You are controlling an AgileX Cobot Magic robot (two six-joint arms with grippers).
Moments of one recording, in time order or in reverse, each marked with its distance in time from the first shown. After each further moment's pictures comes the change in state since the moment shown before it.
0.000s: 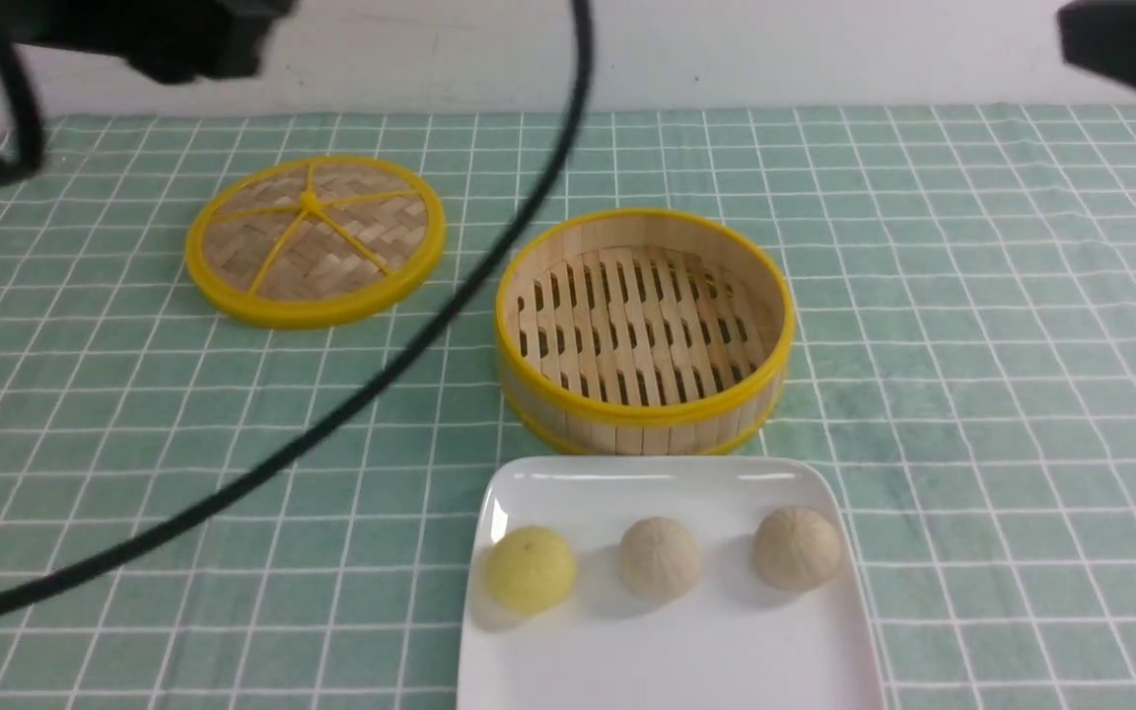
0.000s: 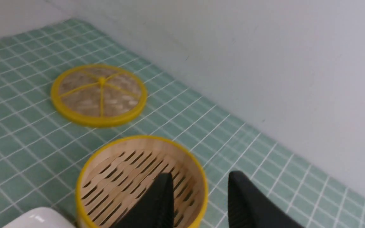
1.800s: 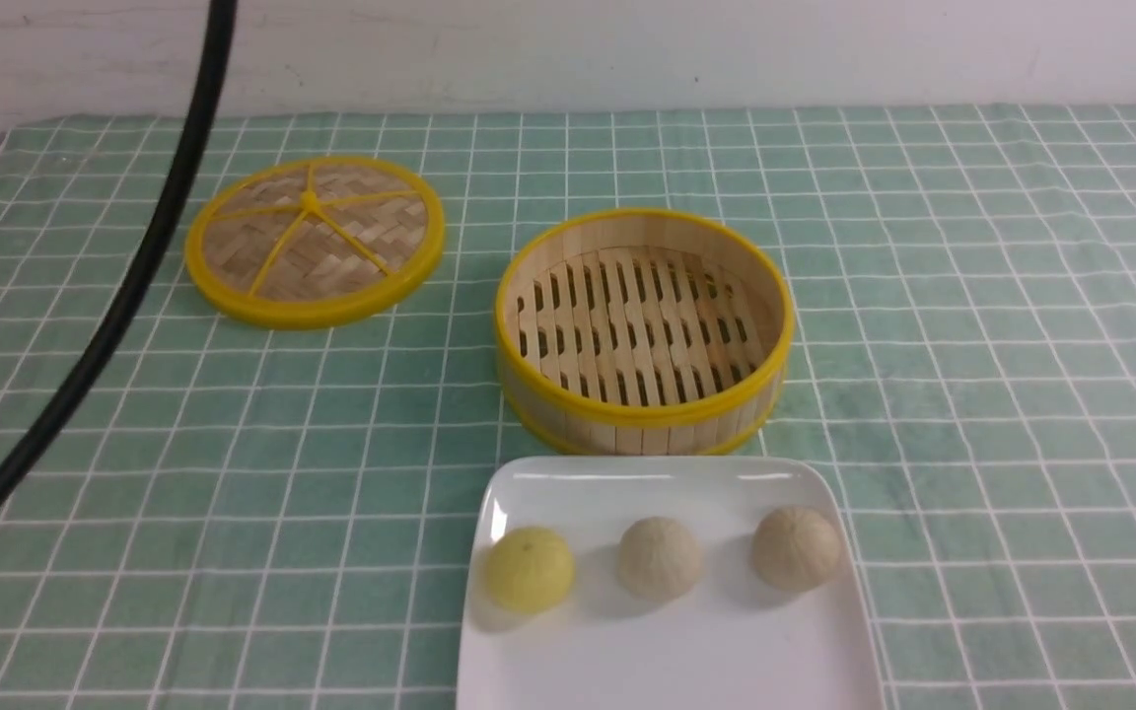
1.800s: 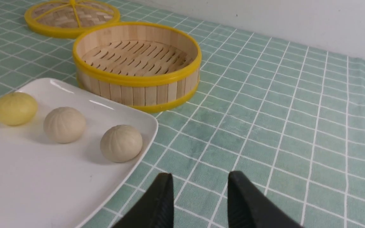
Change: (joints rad) right arm -0.001 -0.978 0.868 -0.232 0.109 0.370; left arm 0.000 -0.218 0.072 0.168 0.064 -0.323
